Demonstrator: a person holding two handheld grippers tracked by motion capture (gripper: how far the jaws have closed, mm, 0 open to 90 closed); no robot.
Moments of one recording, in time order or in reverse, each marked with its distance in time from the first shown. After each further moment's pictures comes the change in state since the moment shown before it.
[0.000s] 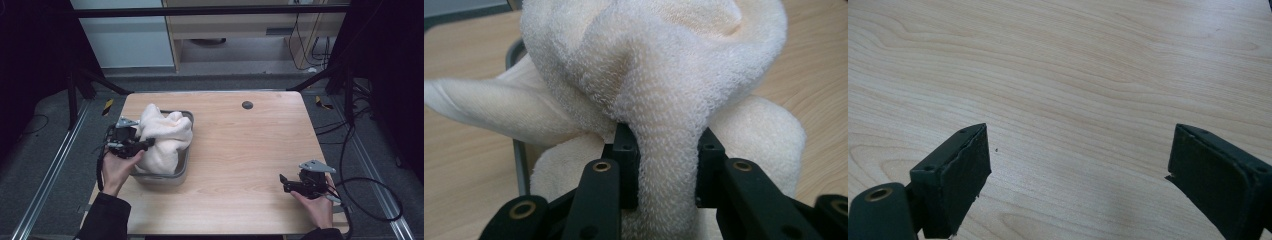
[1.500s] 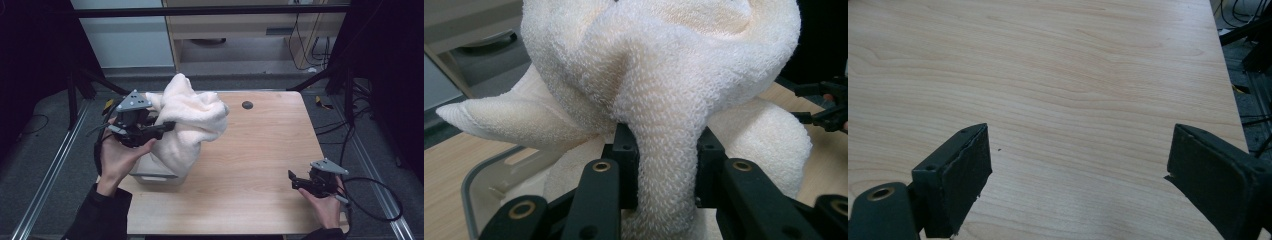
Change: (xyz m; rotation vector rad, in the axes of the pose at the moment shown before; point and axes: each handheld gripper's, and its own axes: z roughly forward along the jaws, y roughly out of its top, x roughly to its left) left arm -0.087 0.073 -0.073 -0.129 -0.169 0.240; right arm -0.019 -0.002 -0.011 -0.063 -0.056 0.065
